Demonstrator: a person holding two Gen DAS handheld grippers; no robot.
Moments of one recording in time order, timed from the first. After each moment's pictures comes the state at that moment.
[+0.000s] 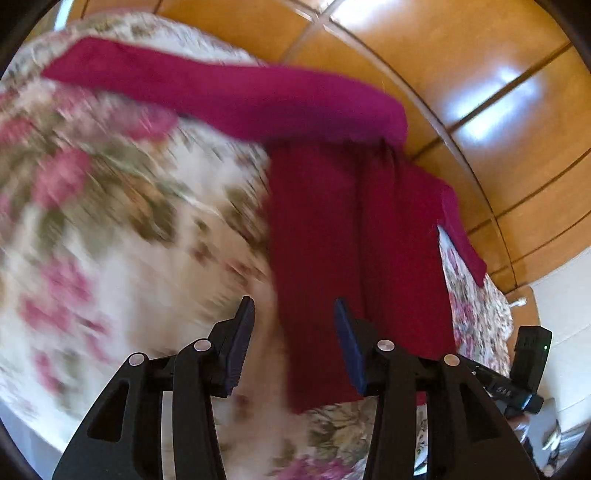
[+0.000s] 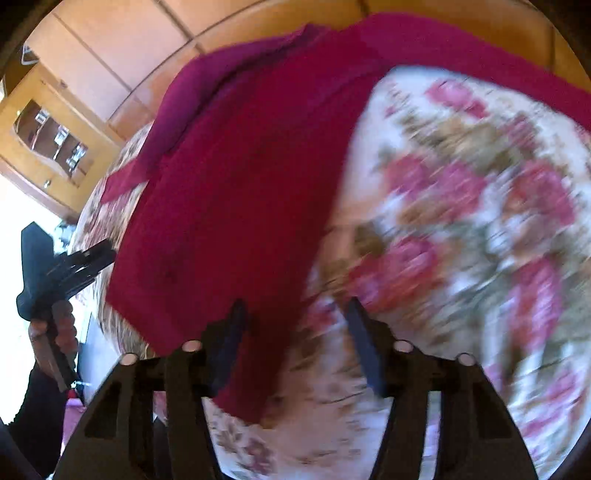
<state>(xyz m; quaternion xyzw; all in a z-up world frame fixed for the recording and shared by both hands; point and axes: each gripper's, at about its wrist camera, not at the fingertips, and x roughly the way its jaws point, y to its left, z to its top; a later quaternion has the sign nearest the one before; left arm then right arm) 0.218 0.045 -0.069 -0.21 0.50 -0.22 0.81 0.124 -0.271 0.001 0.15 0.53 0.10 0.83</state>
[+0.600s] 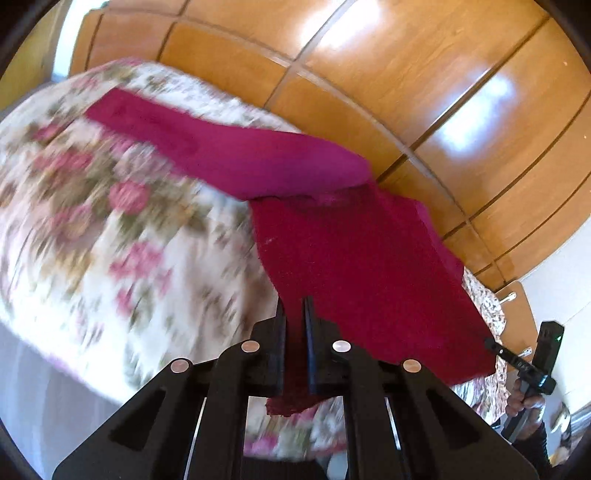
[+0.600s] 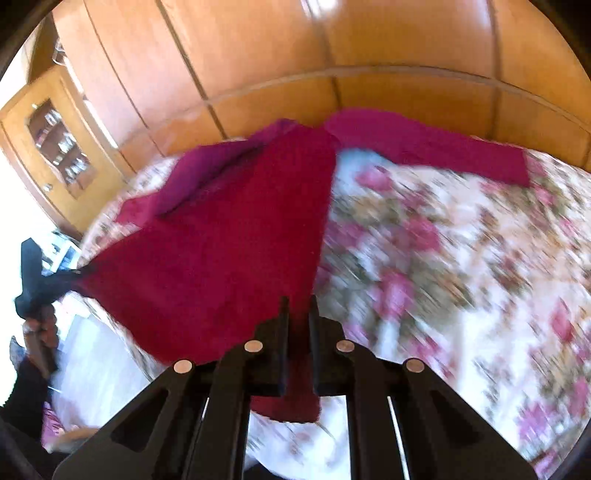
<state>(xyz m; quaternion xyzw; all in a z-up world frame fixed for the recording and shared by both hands) 0.134 0.092 -0.002 -0.20 0.45 -0.22 0.84 0.015 -0.353 0.081 0.11 0.46 0.05 0.88</state>
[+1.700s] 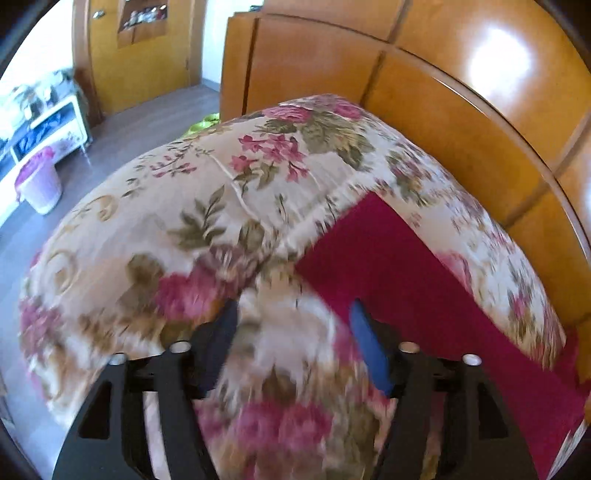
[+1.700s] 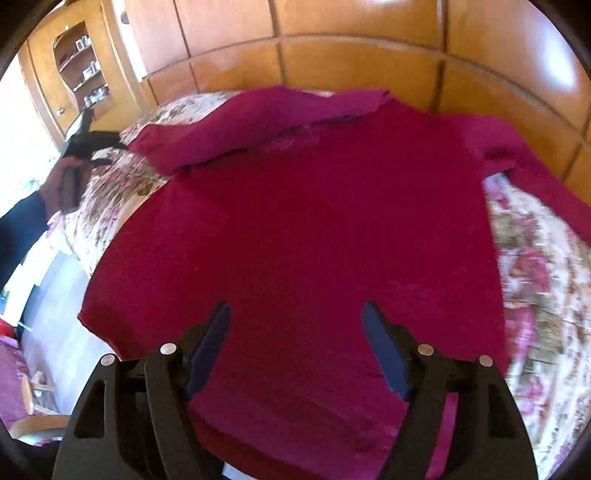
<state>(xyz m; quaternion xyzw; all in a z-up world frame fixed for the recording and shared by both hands) 0.390 0.271 -0.056 -0.18 0.46 0.12 0.86 0.104 -0.185 0.022 0.00 0.48 0.12 0.87</state>
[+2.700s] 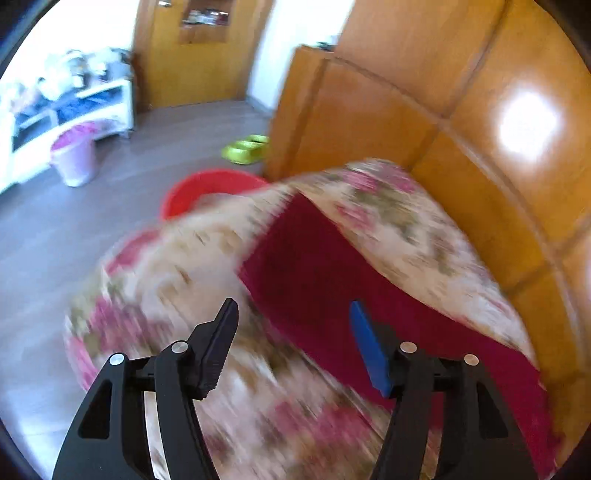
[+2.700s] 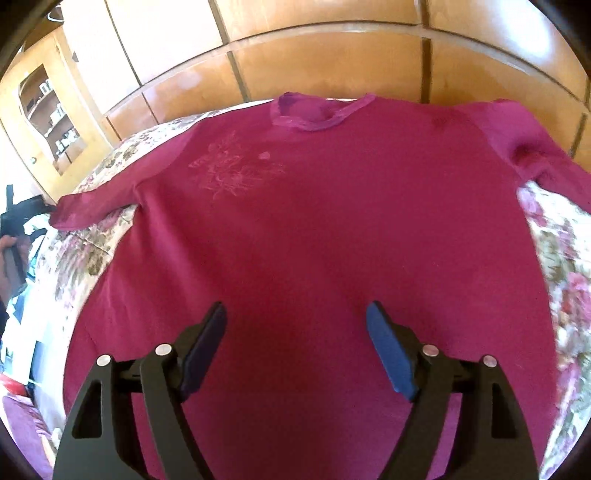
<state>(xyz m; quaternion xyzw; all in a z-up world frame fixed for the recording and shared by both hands) 0.319 0.312 -0.006 -0.25 0.39 0.15 0.87 0.175 -0.206 0.003 0.06 0.46 0.05 0.88</state>
